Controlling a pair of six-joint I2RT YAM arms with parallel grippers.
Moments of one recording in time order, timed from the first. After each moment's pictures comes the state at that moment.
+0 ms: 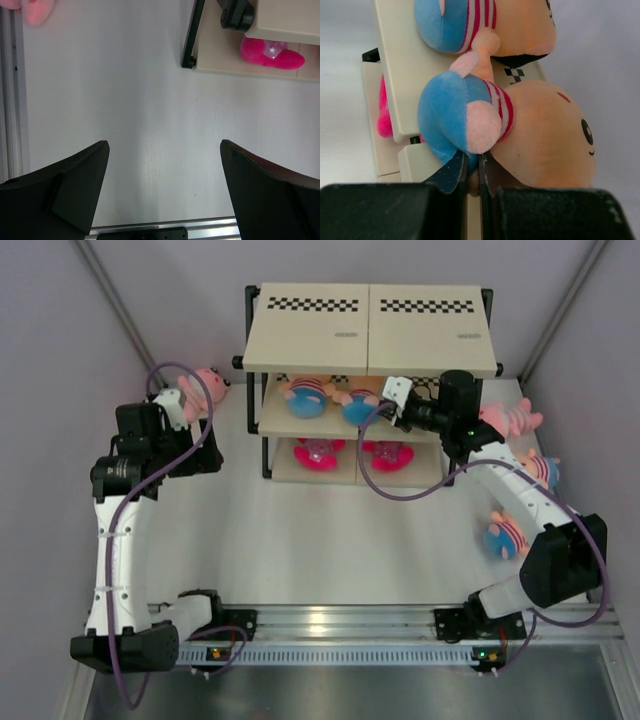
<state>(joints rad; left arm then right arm) 0.05 1.10 1.44 -1.05 0.14 -0.08 0.34 1.44 1.23 -0.05 -0.68 -0.72</state>
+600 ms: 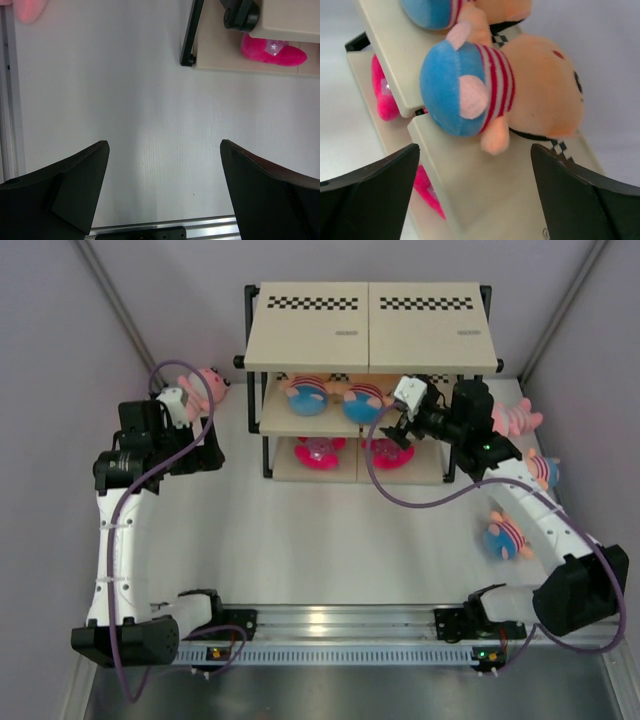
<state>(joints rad) 0.06 1.14 1.44 -1.04 0.16 -0.08 0.34 1.32 1.18 -0.12 -0.53 -0.67</state>
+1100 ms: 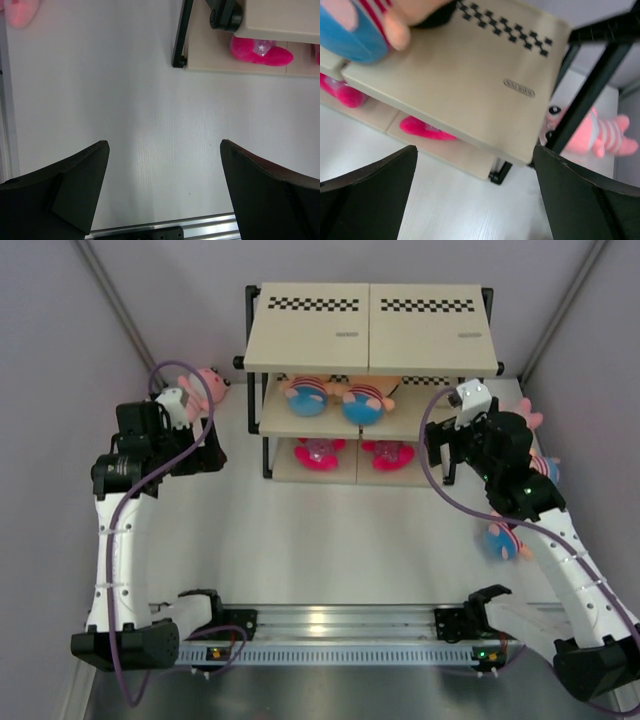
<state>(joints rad) 0.06 1.12 1.44 -1.04 0.19 -0.08 0.33 0.97 1.08 -0.39 0.02 -0.19</state>
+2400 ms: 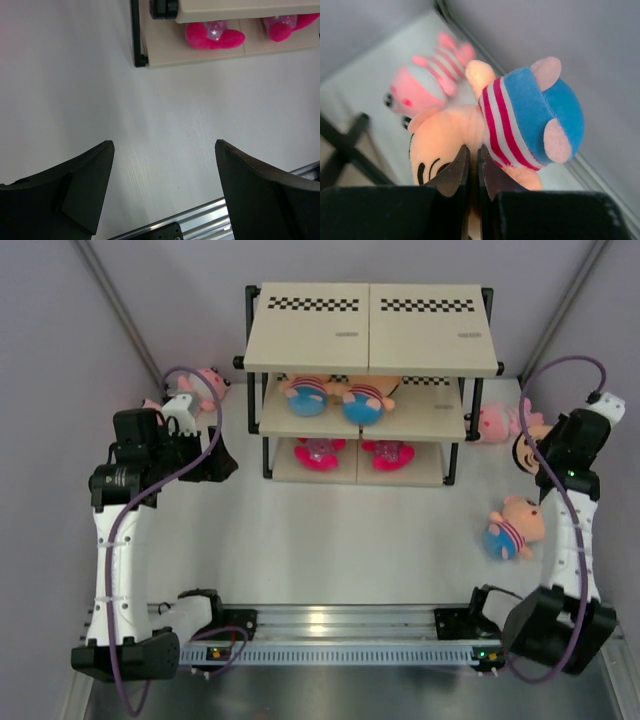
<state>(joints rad) 0.06 1.06 1.41 -1.03 0.37 -0.02 -0.42 1.25 0.99 -0.28 0.12 0.23</state>
